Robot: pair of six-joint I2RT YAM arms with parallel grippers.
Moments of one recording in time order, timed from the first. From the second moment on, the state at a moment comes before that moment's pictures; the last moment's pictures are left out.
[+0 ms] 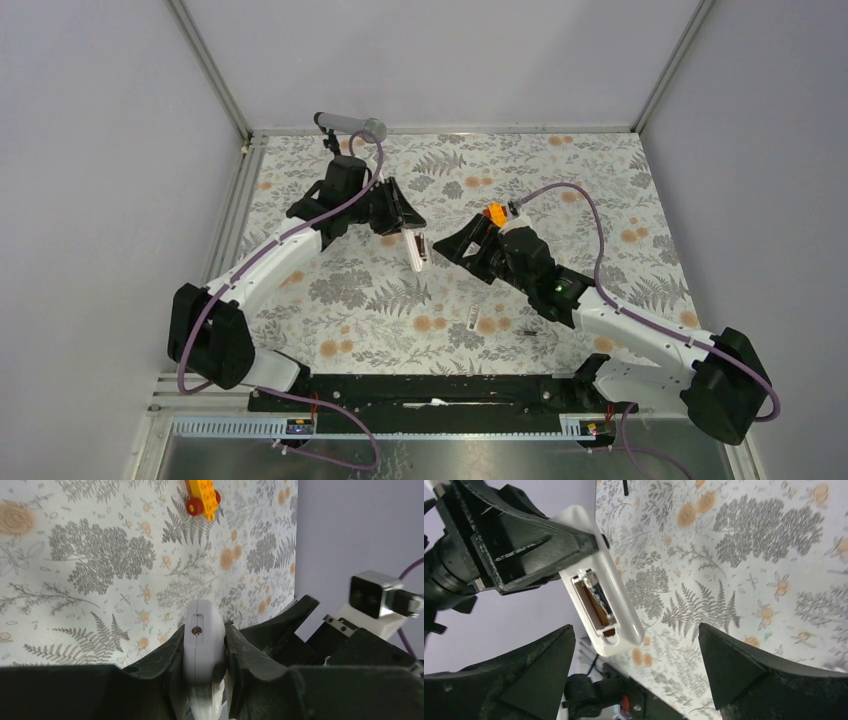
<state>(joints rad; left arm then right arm) -0.45 1.42 1.13 -0.37 0.49 -0.79 0.83 1.10 0.69 0.04 0.11 1.09</state>
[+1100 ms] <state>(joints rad) -0.45 1.33 1.05 -0.21 0.28 -1.01 0.68 1.29 0.59 0.52 -0.26 1.76</state>
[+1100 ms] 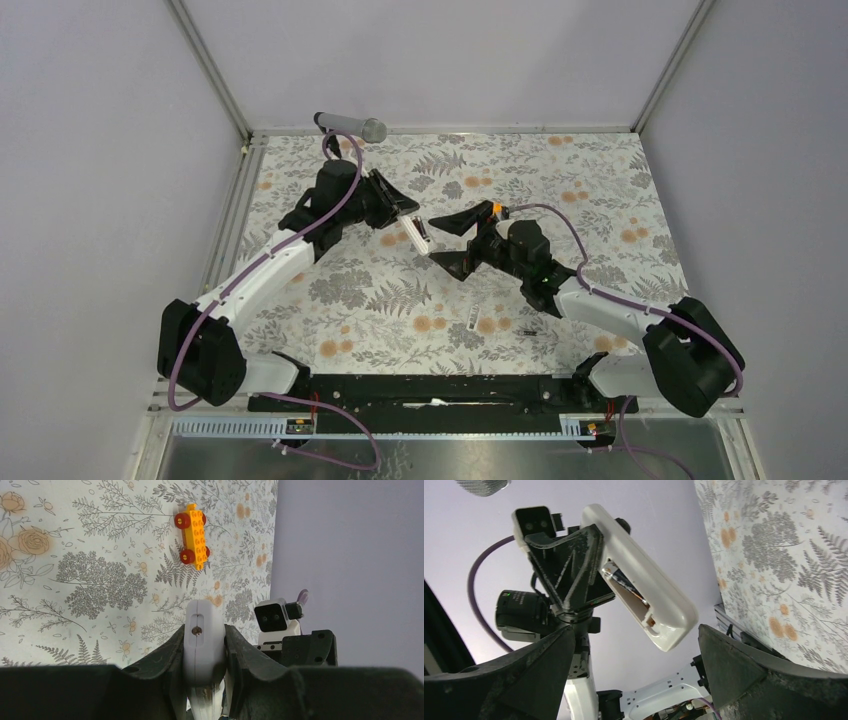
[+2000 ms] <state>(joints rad) -0.46 1.32 1.04 -0.19 0.37 -1.07 0.68 1.43 0.59 0.72 -0.32 1.84</state>
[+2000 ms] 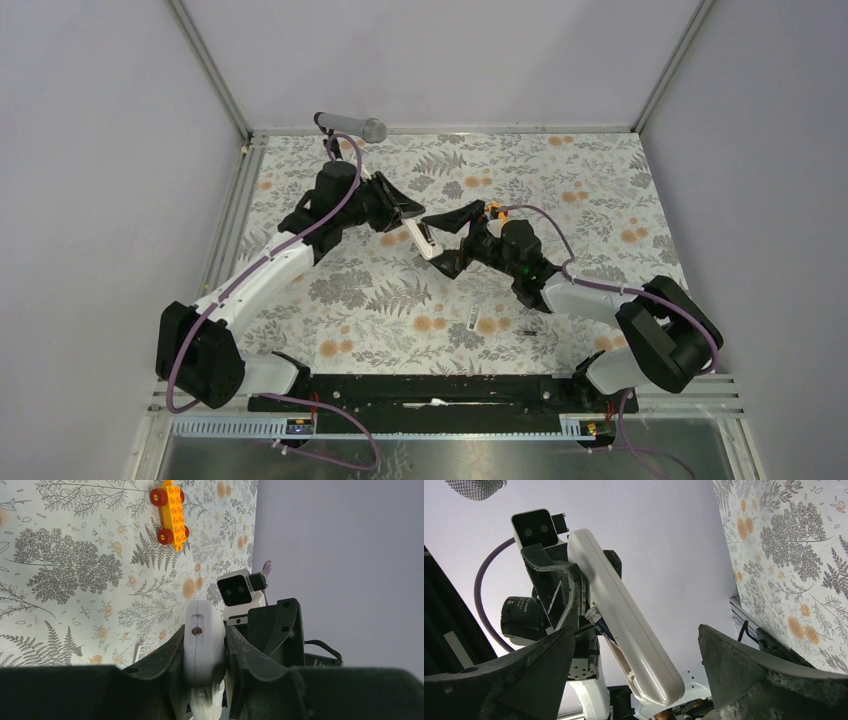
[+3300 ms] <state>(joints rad) -0.48 1.31 1.03 -0.19 0.42 -1.00 0.68 1.53 0.59 0.90 -0.36 1.89</state>
